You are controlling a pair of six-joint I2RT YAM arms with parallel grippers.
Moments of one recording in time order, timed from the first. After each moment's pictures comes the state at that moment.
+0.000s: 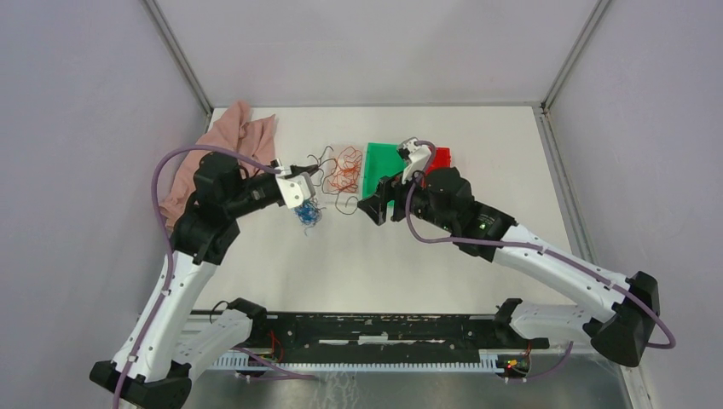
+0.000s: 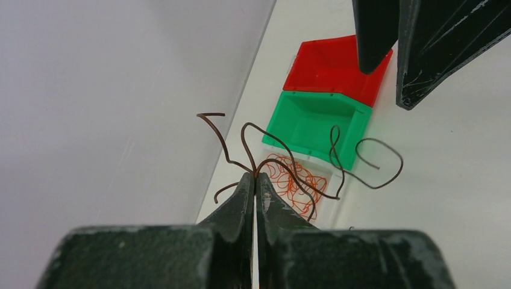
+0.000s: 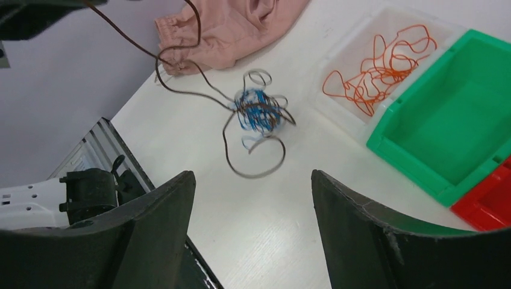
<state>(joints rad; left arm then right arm) -0.37 0.87 1.11 -0.44 0.62 0.86 0.89 1.15 1.00 -0.11 0.01 0.42</state>
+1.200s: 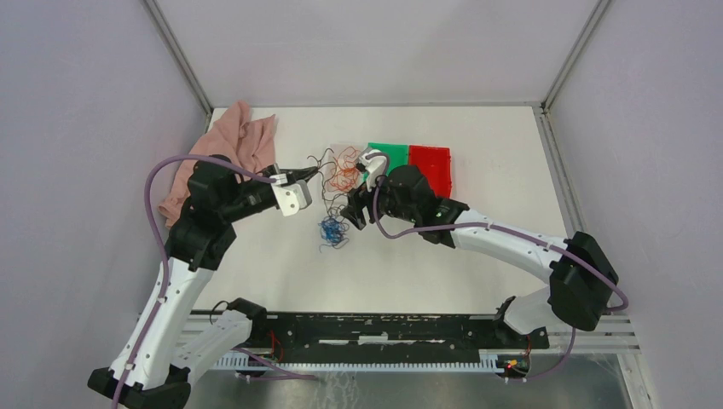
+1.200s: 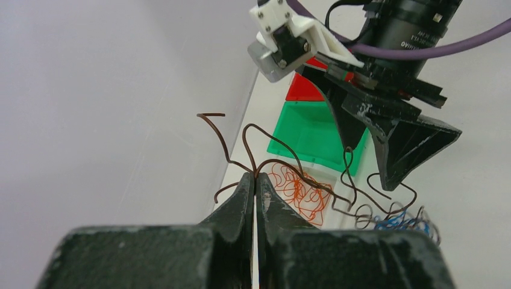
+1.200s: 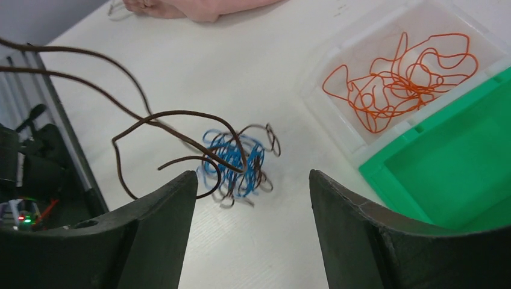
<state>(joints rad) -0.37 0.84 1.11 -0.44 0.66 0.89 0.89 1.42 1.01 0.07 -0.12 0.19</state>
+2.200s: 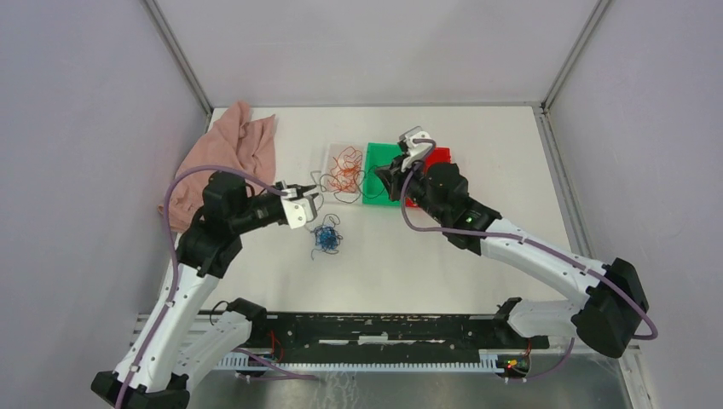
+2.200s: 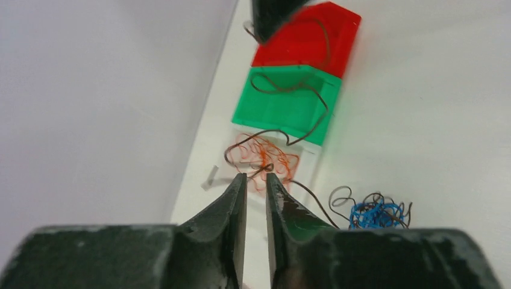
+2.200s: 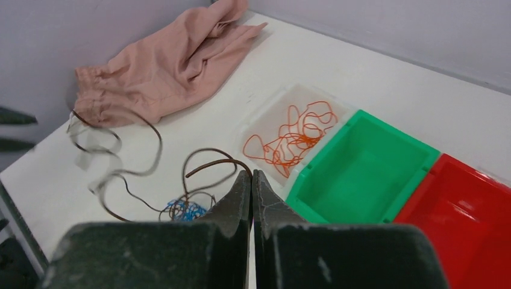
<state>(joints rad) -0.37 0.79 0.99 -0.46 0.63 0.91 0.83 1.27 0.94 0.22 0.10 0.15</state>
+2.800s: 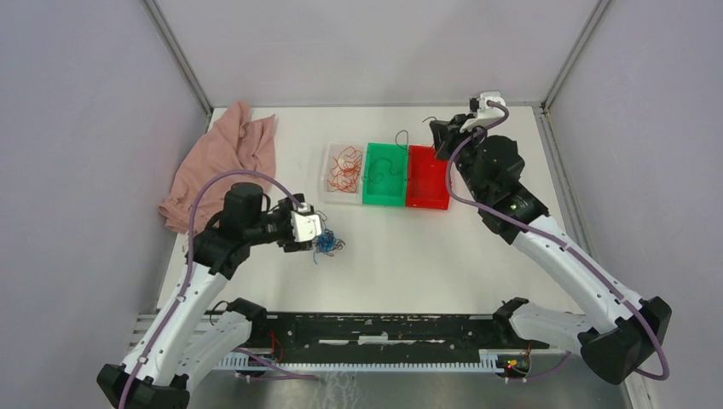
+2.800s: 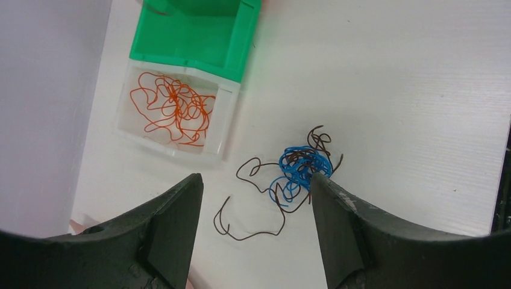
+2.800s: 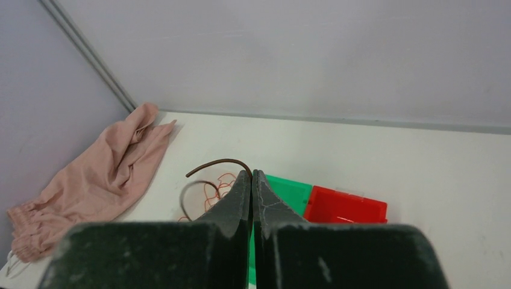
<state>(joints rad) -0.37 0.78 0.83 -0.66 0.58 0.97 0.58 1.11 1.06 0.10 0.26 0.25</state>
